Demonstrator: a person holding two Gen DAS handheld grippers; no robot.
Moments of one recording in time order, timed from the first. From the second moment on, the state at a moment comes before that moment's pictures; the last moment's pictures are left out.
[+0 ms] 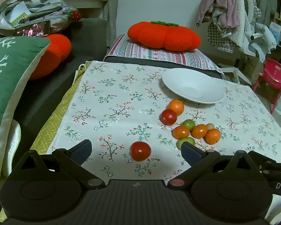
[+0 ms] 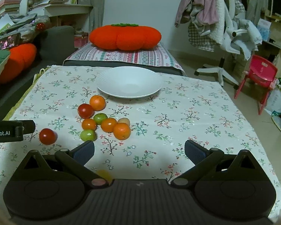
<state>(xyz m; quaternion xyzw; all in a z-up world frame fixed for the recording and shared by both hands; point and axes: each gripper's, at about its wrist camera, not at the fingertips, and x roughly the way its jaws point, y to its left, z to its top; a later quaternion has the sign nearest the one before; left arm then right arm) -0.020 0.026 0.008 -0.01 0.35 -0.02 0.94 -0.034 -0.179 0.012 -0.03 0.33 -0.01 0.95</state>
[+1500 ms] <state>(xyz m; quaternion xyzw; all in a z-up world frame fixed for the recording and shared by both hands) -0.017 0.013 0.000 0.00 0.35 -0.03 0.94 -0.031 -0.186 -0.006 -0.05 0.34 0.00 0.94</state>
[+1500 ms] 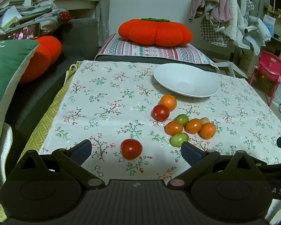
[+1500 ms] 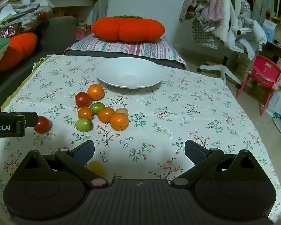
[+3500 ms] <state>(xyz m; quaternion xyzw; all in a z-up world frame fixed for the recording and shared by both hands) 0.078 -0.007 -0.009 -0.03 0.35 -0.06 0.93 0.039 -0.217 -0.017 0.06 0.37 0.12 0.92</state>
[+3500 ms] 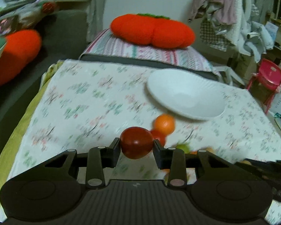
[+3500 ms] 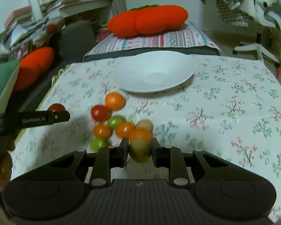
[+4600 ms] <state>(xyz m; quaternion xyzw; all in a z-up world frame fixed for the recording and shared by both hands) 0.172 -0.085 -0.045 0.05 0.30 -0.14 0.94 0.168 -0.222 -0.030 0.09 0.34 0.09 0.93</state>
